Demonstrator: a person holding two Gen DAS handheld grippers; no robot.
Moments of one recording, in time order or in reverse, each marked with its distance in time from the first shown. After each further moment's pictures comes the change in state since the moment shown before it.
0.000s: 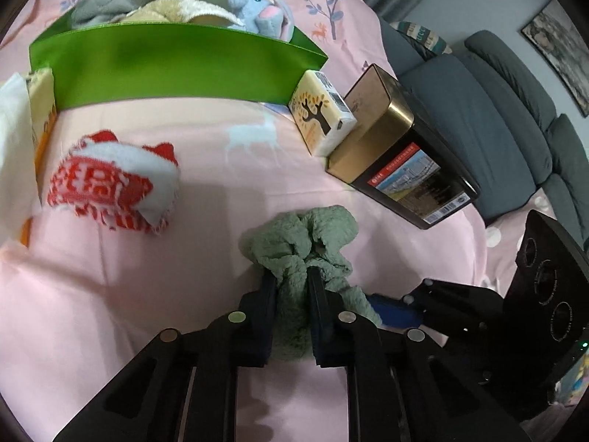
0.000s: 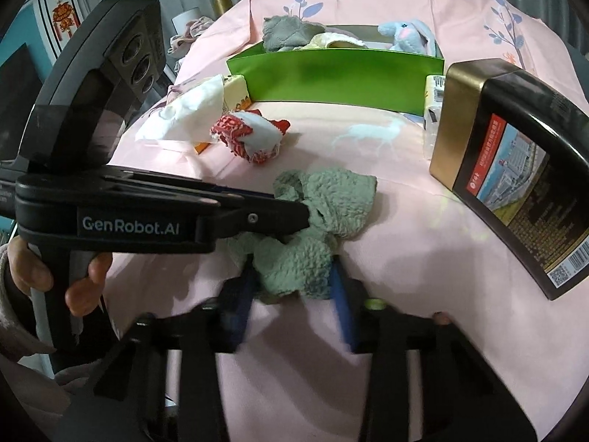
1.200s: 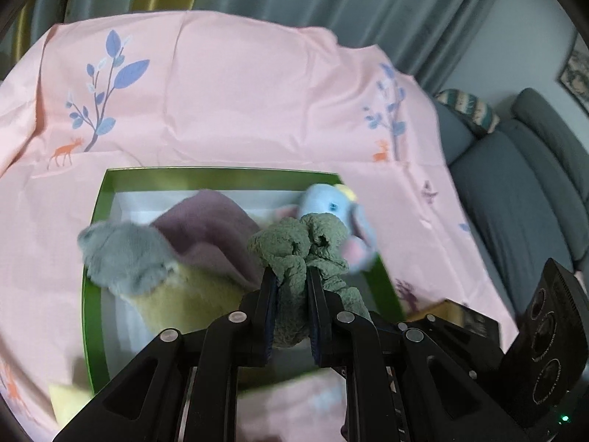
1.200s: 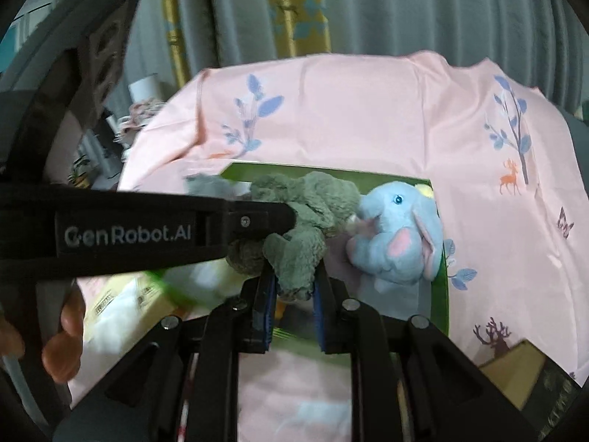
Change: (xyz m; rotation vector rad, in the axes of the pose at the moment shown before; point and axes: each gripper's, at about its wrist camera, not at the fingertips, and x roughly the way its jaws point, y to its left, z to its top) left arm -0.022 0.044 0.224 -0.011 -0.193 0.207; right arm 0.057 -0.037 0.215 0.049 -0.219 -0.155
